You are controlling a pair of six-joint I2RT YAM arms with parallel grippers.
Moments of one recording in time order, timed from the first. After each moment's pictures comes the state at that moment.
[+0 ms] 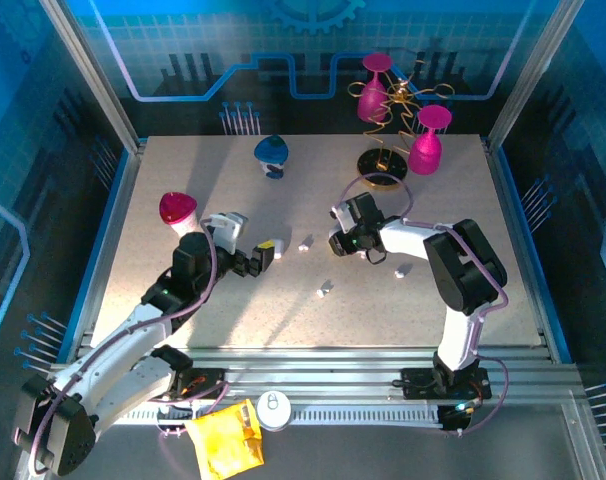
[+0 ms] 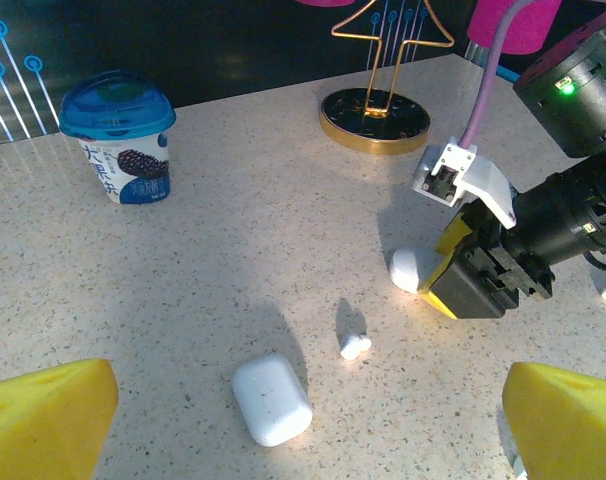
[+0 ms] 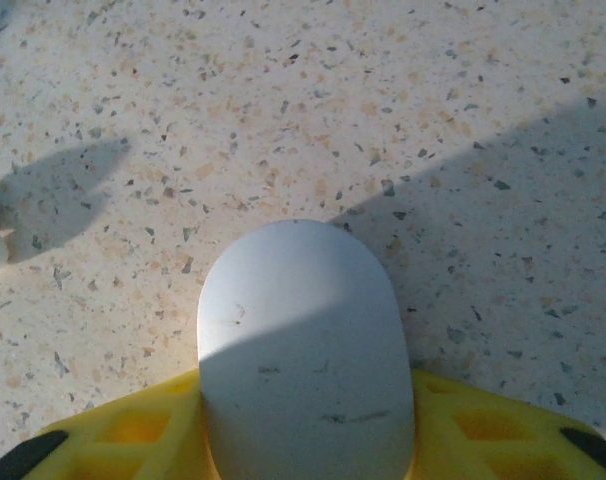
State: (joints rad) left arm -0.43 0.87 0.50 0.05 0.07 -0.07; right arm 0.46 1.88 1.05 -0.17 -0.11 -0.04
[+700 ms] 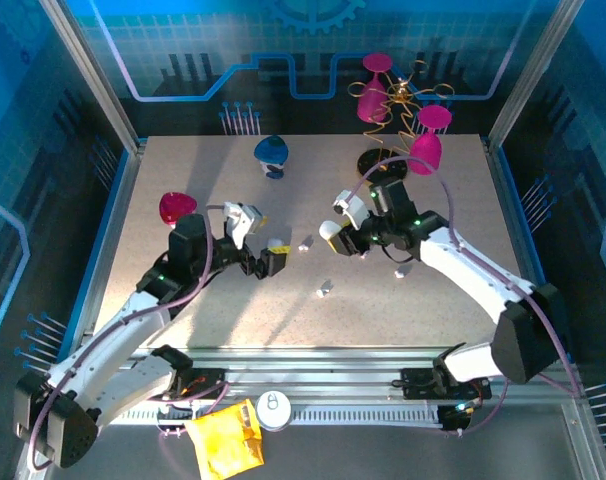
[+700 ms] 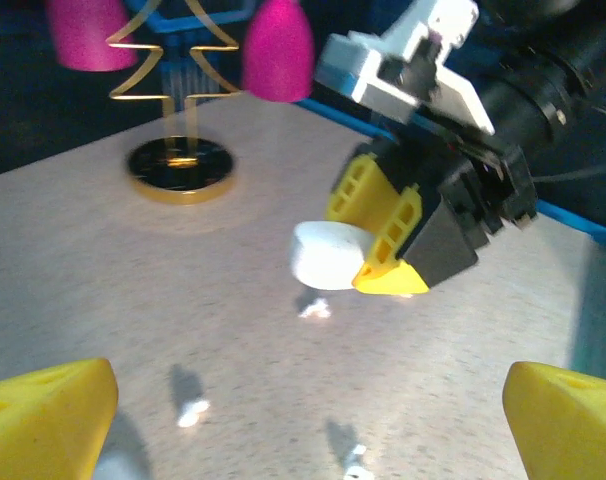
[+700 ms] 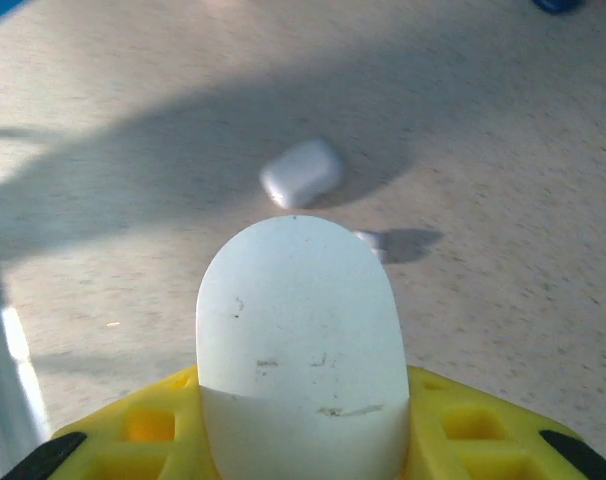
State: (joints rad) left arm -0.43 0.93 0.70 -0.04 0.53 -0.01; right arm 0.48 1.37 1.09 -0.54 -0.47 -0.22
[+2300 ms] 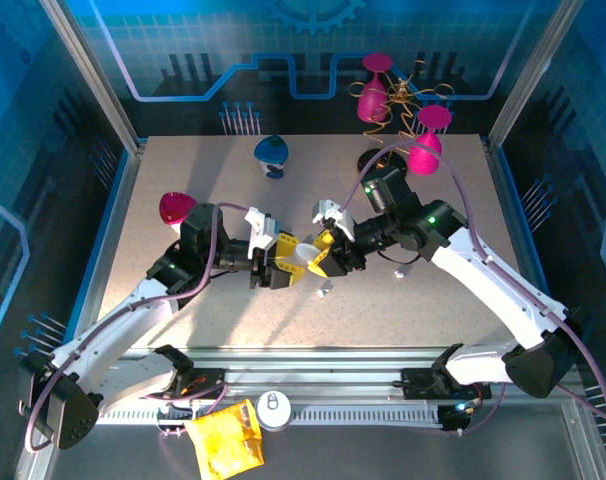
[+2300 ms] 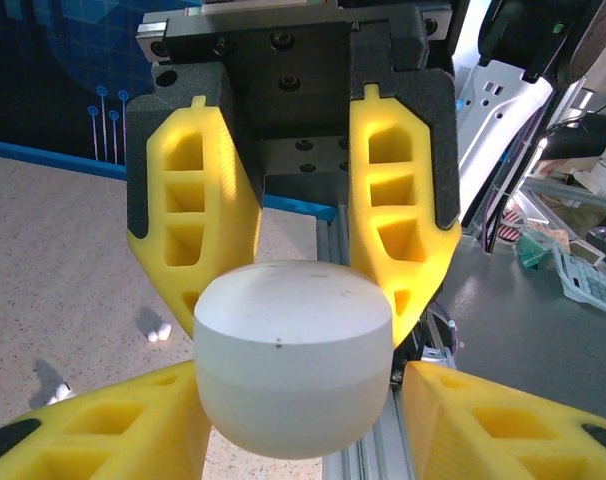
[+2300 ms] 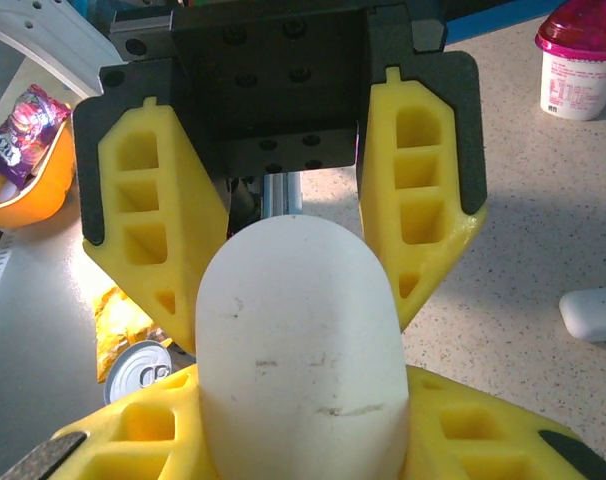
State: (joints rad) left arm -0.52 1.02 0.78 0.01 1.00 -0.01; right arm 0.66 1.31 1.36 -0.87 -0.81 -0.34
